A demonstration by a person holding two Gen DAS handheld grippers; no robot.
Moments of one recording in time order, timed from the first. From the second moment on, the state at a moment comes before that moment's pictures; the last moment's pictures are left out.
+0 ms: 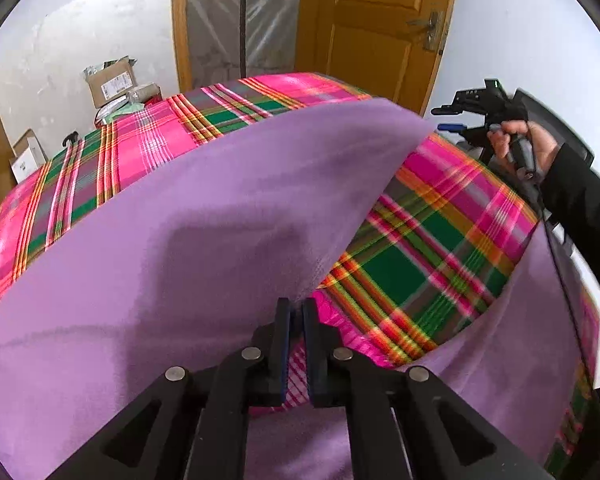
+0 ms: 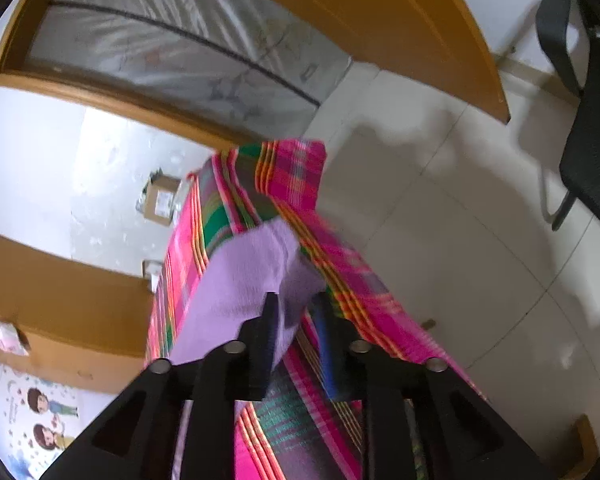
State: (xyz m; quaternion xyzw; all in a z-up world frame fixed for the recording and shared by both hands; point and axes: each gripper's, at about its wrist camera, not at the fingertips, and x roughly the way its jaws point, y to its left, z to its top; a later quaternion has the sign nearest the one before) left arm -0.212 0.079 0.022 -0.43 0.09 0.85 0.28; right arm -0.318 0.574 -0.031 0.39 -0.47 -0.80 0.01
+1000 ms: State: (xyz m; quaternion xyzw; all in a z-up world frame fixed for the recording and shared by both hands) left arm -0.036 -0.193 0.022 -0.43 -0.12 0.89 -0.10; right arm -0.224 0.296 0.068 0.40 -0.11 -0.85 0.34
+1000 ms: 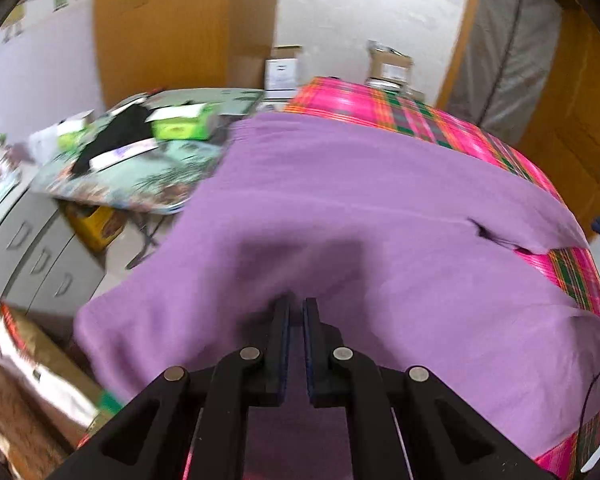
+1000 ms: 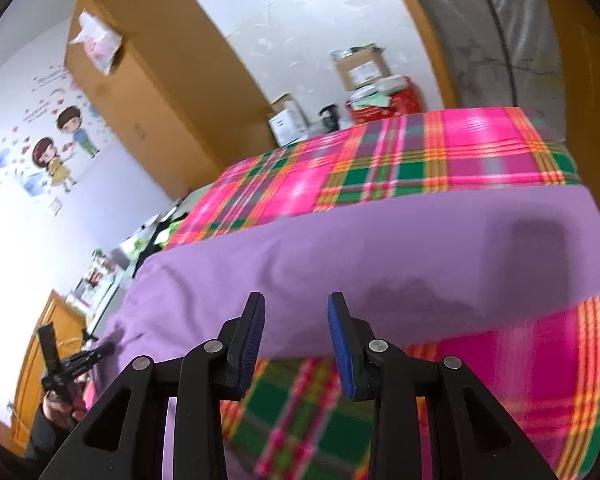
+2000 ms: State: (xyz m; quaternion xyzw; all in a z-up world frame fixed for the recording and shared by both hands) left arm 0.012 -0.262 0.010 -0.39 -0.23 0.87 -0.17; right arm 0.053 0.126 0.007 0.34 0.26 -0.74 0.51
